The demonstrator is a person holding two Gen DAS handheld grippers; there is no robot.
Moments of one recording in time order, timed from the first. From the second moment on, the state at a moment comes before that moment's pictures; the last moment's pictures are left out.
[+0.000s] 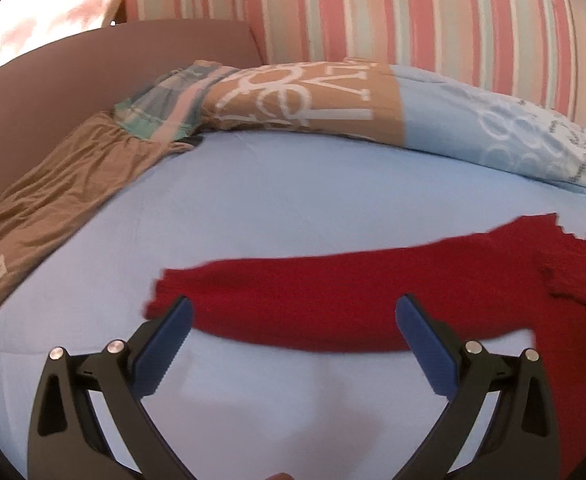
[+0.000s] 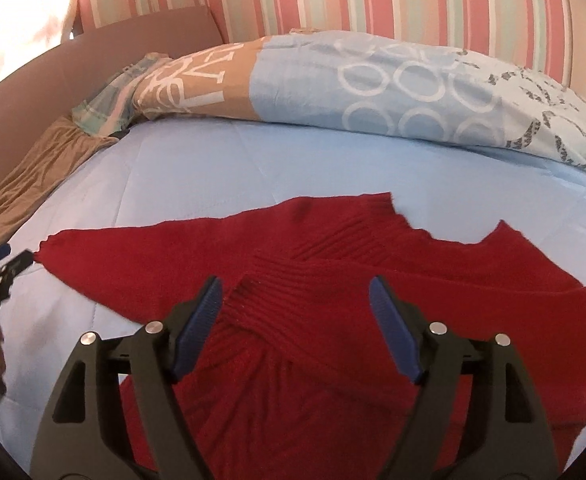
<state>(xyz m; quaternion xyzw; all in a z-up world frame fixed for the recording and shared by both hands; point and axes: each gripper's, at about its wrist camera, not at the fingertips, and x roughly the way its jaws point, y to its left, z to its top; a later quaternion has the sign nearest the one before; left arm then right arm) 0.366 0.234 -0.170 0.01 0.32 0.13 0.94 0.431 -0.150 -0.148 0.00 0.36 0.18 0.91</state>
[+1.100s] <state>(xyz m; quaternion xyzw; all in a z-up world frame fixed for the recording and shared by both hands) 0.410 0.384 -0.225 -0.09 0.42 0.08 0.90 0.347 -0.125 -0.135 0.05 0.37 0.13 0.92</state>
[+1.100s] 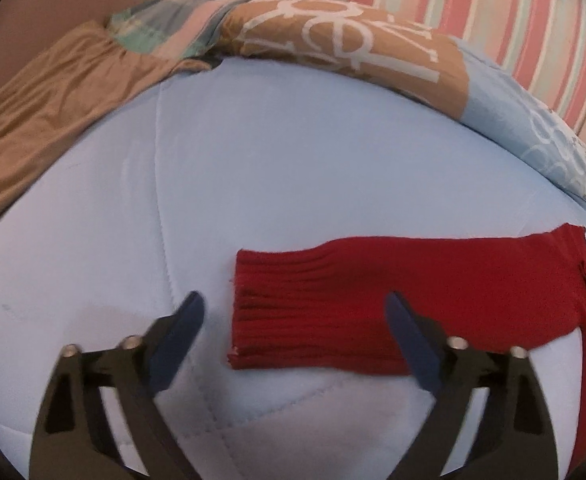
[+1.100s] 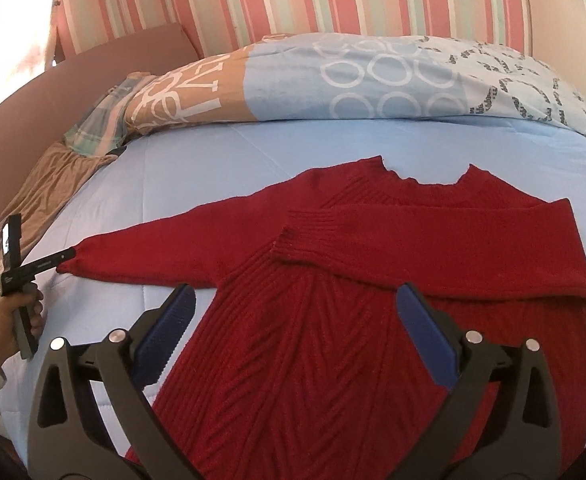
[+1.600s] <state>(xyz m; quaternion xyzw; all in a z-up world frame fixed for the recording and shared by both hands) 0.409 0.368 -0.221 -0.08 0.42 0.06 0.90 0.344 -0.122 -0.140 0.05 0.37 0.14 0.92</state>
